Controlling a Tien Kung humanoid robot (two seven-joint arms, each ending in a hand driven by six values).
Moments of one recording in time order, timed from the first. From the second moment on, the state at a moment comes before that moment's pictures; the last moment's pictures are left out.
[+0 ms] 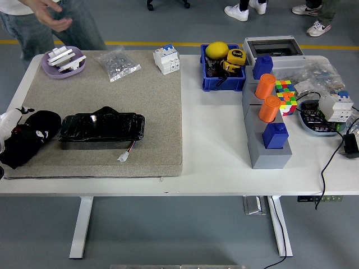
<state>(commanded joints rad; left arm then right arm) -0.42 0.50 -1.09 -0.86 1.82 0.08 0.15 0.16 -0.42 0.03 0.38 0.16 0.04 -0.18</state>
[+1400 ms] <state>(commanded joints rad) -0.43 0.49 -1.01 -0.78 1.75 0.28 0.11 0.15 -0.42 0.02 0.37 0.21 0.04 -0.16</state>
